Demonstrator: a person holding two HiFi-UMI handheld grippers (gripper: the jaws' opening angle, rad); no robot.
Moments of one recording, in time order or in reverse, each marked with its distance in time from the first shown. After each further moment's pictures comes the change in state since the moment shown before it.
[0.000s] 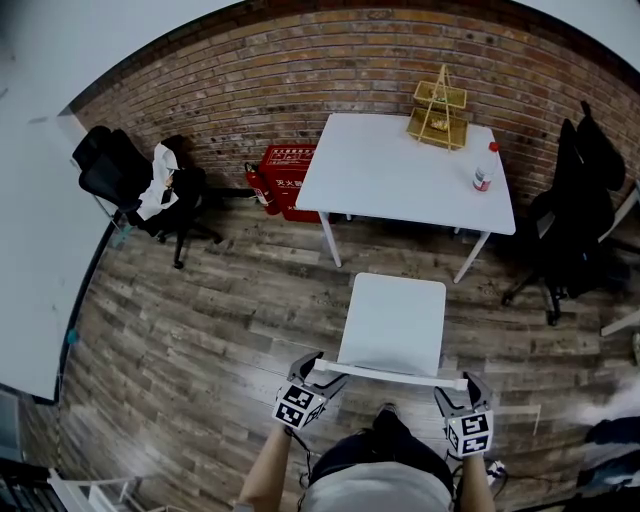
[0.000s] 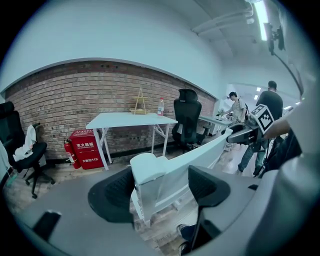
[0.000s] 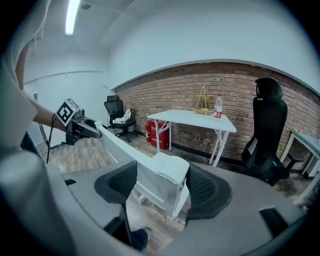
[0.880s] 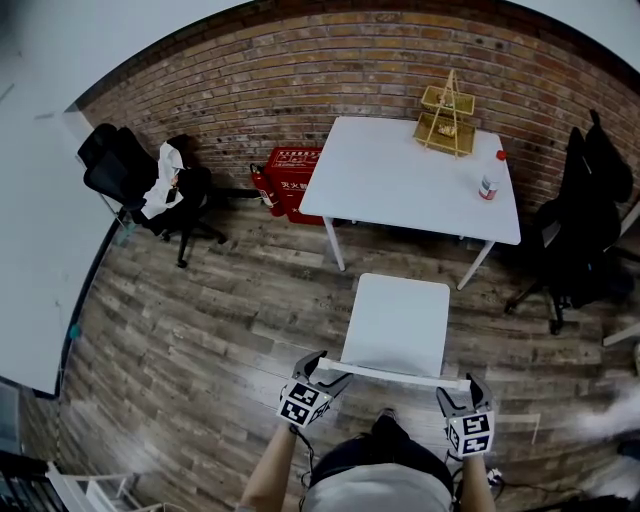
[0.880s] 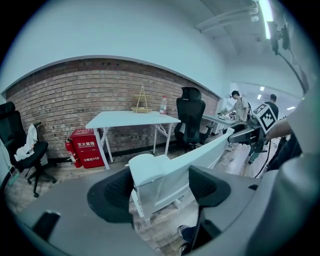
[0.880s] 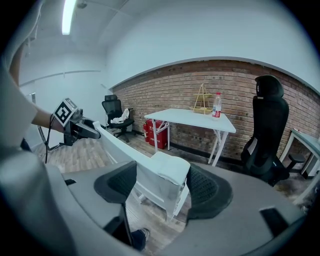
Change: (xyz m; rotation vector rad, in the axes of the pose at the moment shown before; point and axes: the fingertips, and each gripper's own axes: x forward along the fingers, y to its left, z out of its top) left arm 0.020 0.011 0.015 -0.015 0.018 0.020; right arm 0.019 -0.020 0.013 0.010 0.008 -0.009
